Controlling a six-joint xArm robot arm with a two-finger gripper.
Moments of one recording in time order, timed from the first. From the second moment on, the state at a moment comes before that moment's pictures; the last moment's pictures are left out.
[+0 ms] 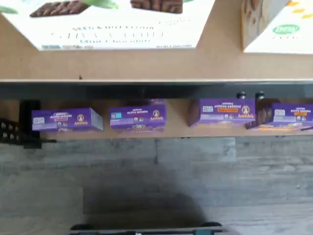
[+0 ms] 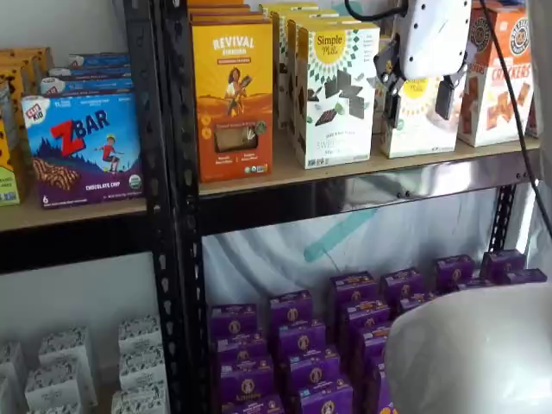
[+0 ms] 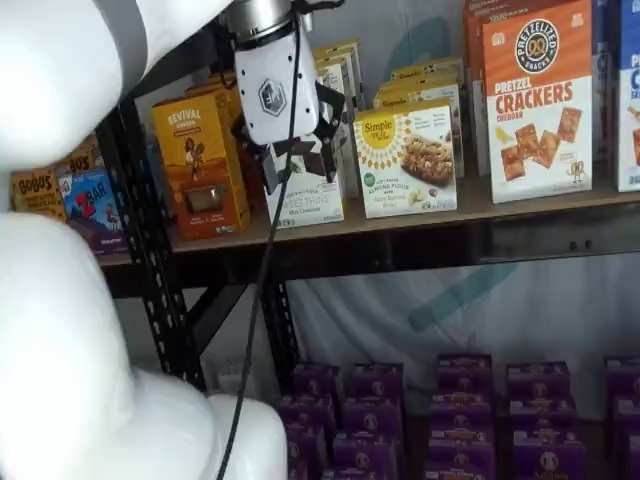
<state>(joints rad) -0.13 -0.79 -1.07 -0.01 1.72 -0.12</state>
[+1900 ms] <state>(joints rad) -0.41 -0.48 -1.32 0.23 1.82 -1.92</state>
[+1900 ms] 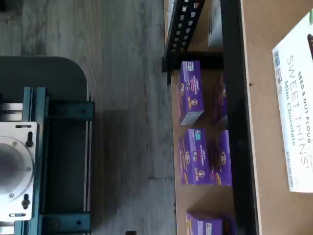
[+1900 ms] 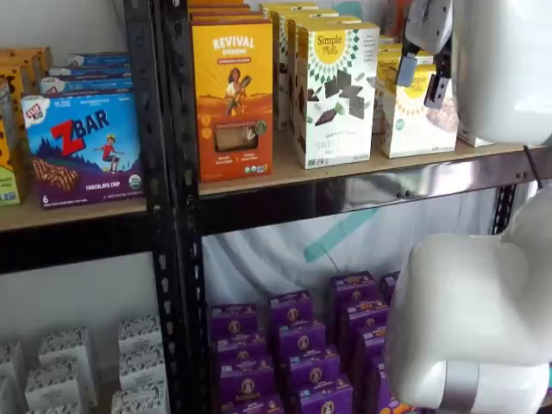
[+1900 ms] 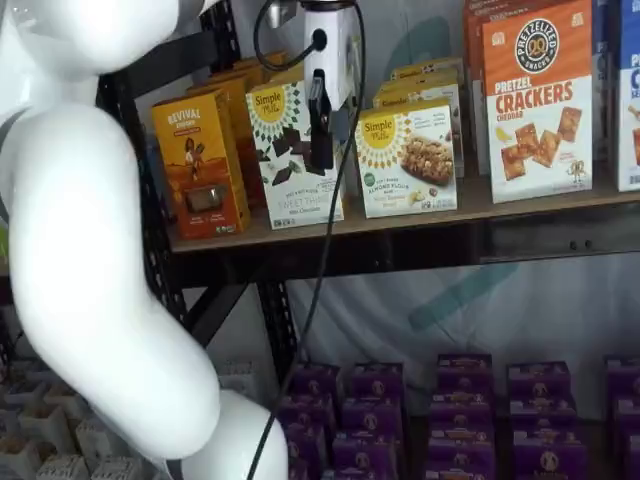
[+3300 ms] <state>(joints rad) -0.53 -0.38 -1.42 0.41 1.66 -1.99</state>
